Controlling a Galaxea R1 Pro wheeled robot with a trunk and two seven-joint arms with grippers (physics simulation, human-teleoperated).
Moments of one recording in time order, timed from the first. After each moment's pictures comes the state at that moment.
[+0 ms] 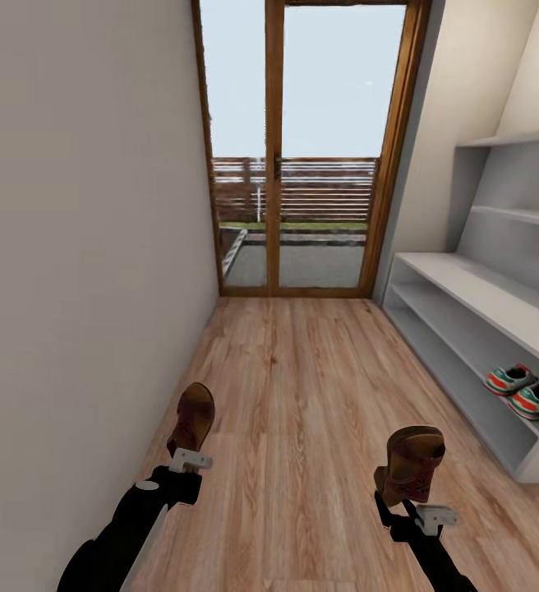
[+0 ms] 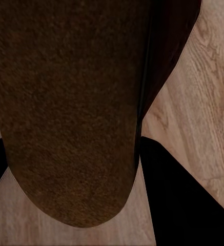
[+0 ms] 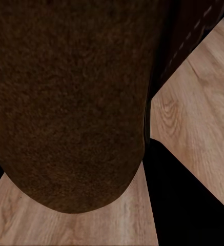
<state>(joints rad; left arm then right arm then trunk) -0.31 0.03 -0.18 -1.18 -0.03 0.64 -0.02 -0.49 -0.16 -0.01 -0.04 -0.40 -0.82 0.50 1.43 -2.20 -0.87</state>
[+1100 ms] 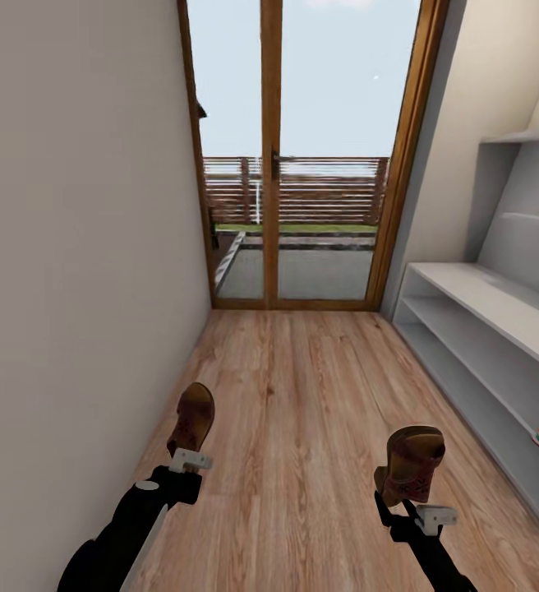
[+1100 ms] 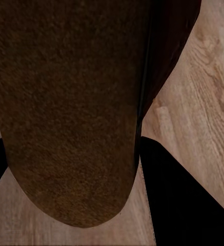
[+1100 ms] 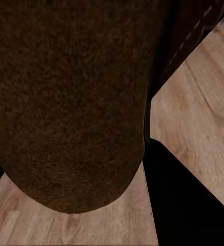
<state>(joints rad) -0.31 0.03 -0.18 -1.18 -0.03 0.64 -0.02 -0.49 -0.16 -0.01 -0.04 -0.40 -0.82 0.50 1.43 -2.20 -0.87</state>
